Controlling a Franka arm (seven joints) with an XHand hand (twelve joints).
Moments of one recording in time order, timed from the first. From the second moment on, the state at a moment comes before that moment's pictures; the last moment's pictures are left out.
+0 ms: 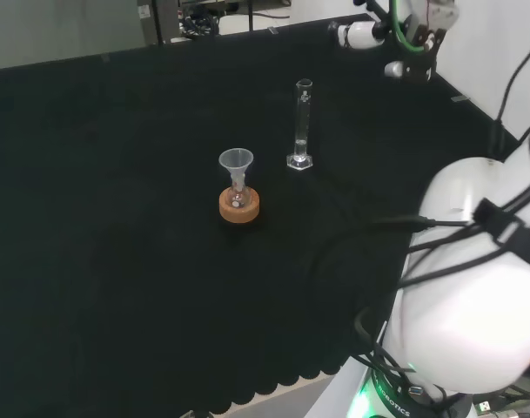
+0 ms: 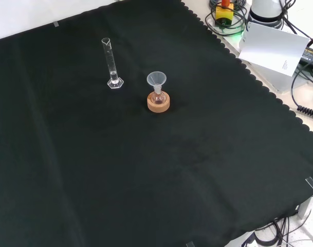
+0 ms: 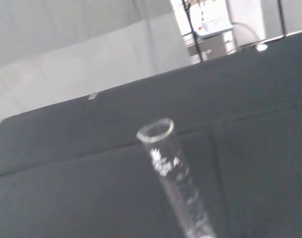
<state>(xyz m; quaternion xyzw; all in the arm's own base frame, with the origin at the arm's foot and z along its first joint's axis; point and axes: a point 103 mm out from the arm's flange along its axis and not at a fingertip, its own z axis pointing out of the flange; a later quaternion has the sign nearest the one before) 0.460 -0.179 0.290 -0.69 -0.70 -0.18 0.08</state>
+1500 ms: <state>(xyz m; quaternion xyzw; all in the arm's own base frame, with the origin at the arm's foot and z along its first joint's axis) 0.484 -0.136 0.113 -0.62 -0.70 -0.29 0.22</state>
